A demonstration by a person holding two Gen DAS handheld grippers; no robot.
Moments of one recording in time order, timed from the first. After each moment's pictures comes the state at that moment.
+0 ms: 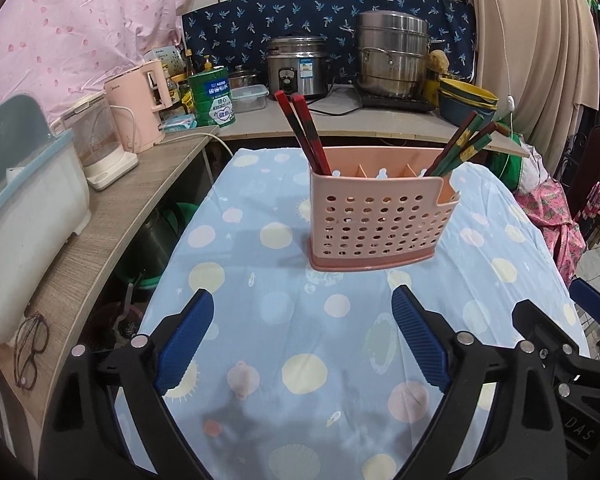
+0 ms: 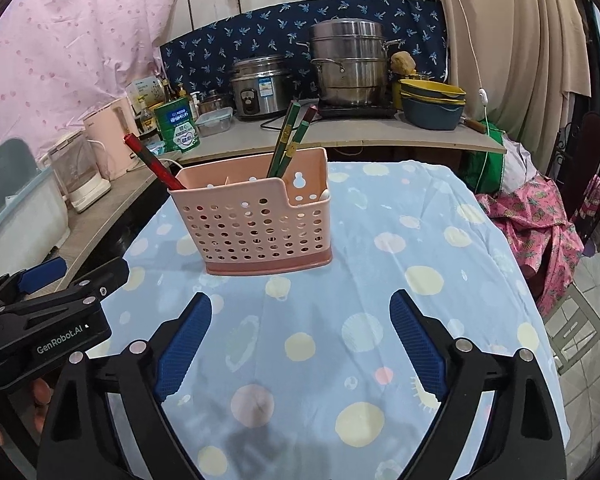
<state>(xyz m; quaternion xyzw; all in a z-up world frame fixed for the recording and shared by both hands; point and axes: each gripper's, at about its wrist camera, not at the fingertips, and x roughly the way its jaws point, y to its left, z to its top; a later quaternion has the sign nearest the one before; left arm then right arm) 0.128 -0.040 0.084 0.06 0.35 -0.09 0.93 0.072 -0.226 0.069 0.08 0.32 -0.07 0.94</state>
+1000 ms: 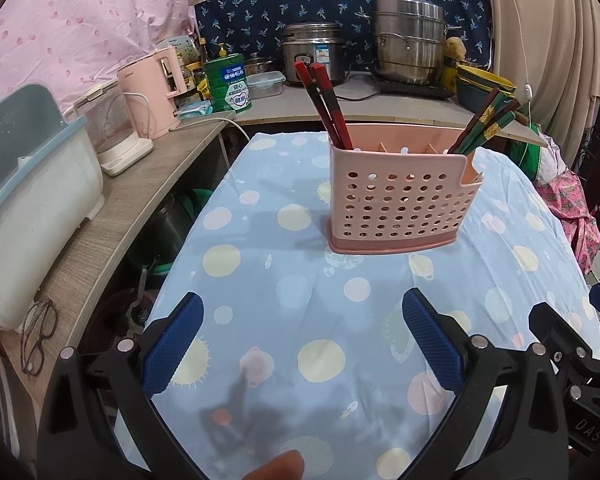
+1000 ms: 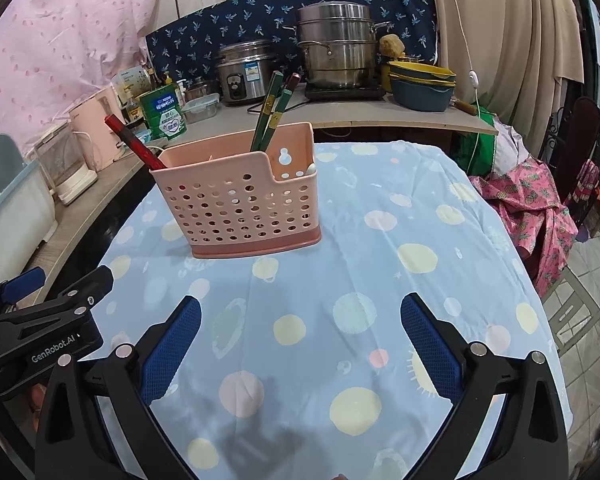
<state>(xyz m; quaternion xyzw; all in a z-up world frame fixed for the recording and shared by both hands) 0.131 -0.034 0.069 0.07 0.36 -0.05 0.93 0.073 -0.229 0.053 0.09 0.35 -0.09 0.93</state>
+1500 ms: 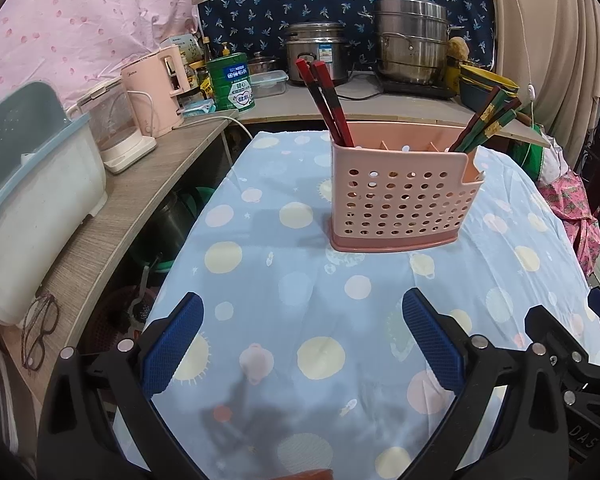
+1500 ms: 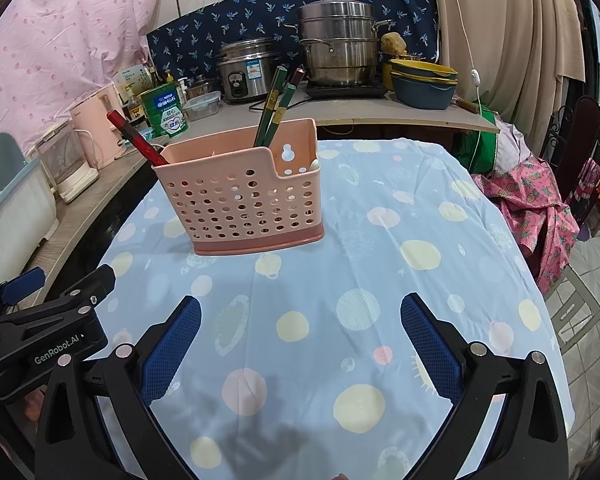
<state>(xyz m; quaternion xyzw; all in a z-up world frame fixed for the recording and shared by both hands) 0.129 -0.034 0.068 0.07 0.36 -0.05 0.93 0.073 -0.225 0.051 0.09 0.35 -0.09 0.93</state>
